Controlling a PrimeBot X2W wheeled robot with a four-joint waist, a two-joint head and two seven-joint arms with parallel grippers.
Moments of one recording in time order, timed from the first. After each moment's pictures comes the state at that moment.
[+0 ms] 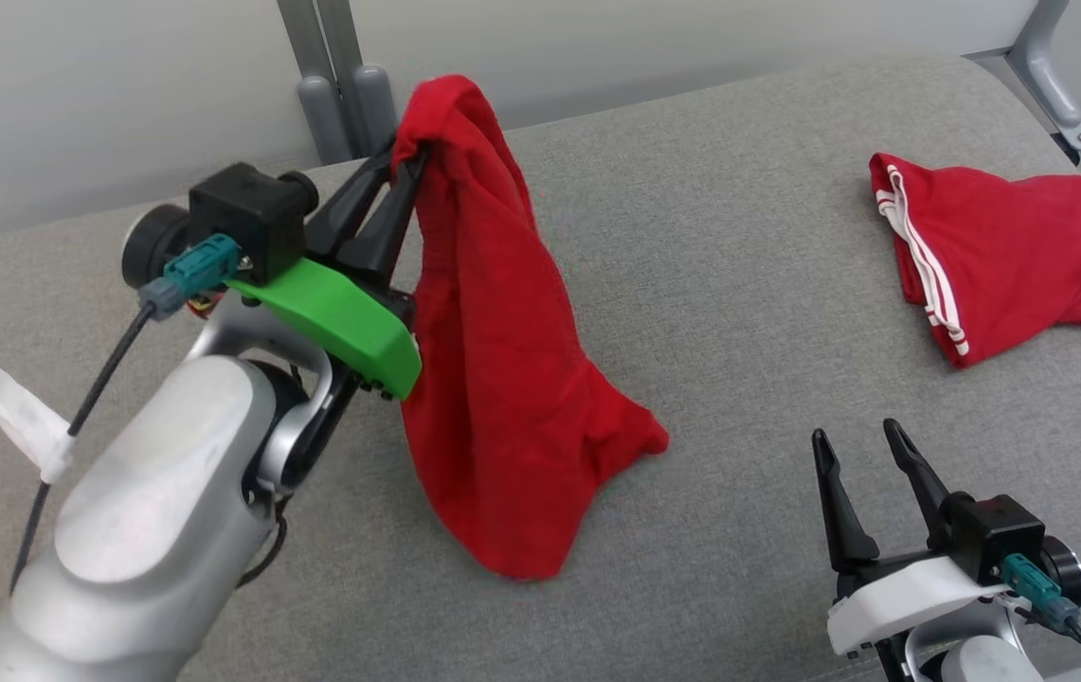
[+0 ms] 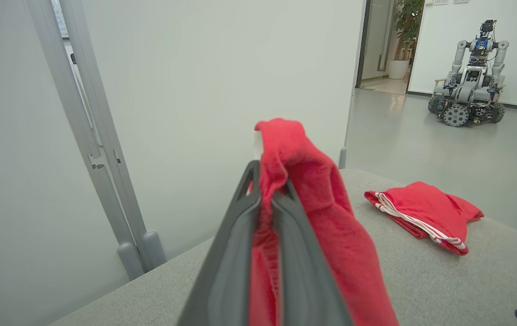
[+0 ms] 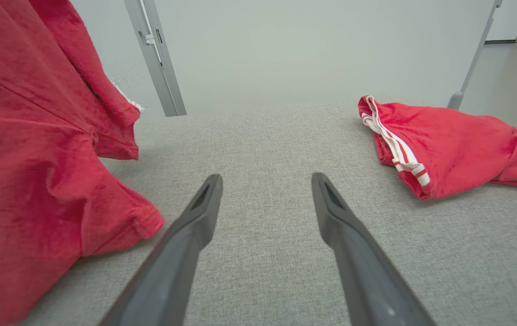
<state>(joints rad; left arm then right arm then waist) -0.69 0.35 -0.65 0.11 -0.63 0.05 0.00 -0.02 -0.06 0.06 0.18 0.13 0.13 -0.26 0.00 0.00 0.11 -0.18</state>
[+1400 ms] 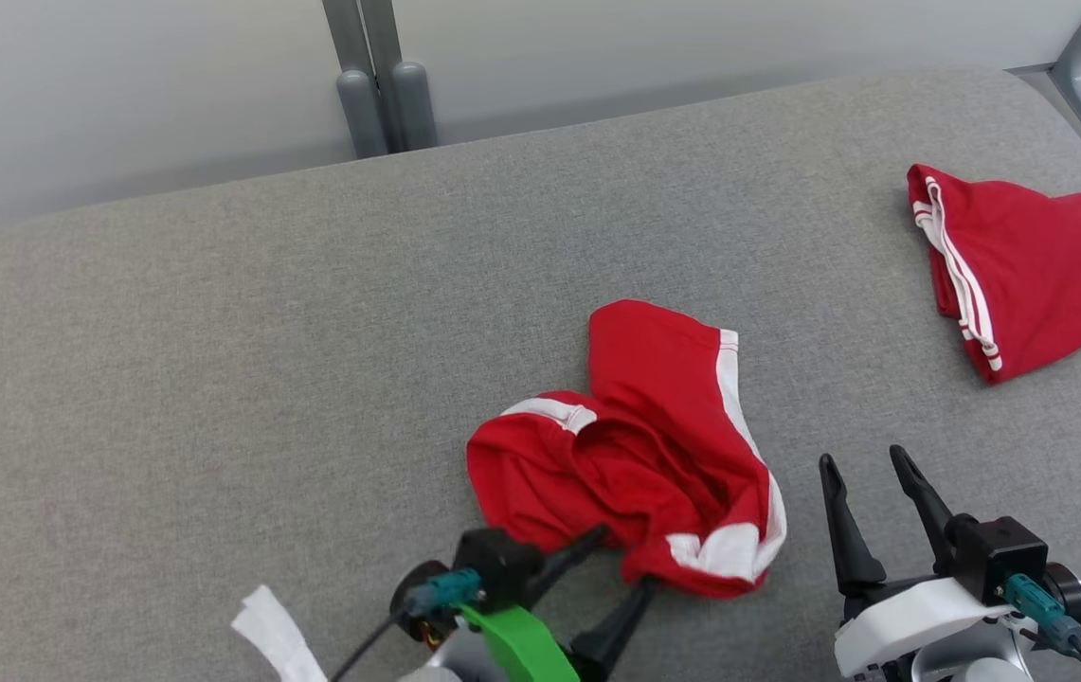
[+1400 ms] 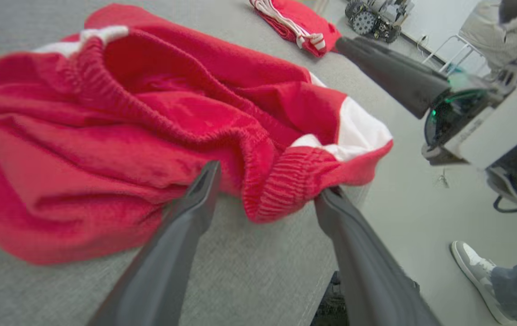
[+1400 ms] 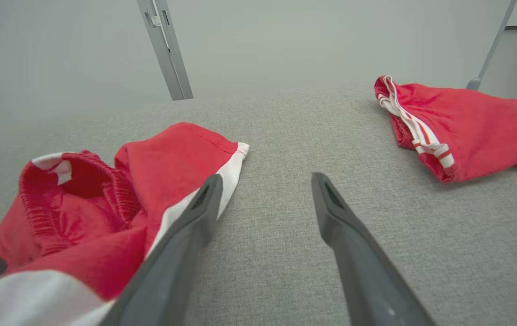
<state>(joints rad) -0.33 0.16 -1.01 0.38 -0.74 -0.11 -0.15 0.01 -0.06 0.05 0.20 0.14 0.13 -0.26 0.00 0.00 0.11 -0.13</state>
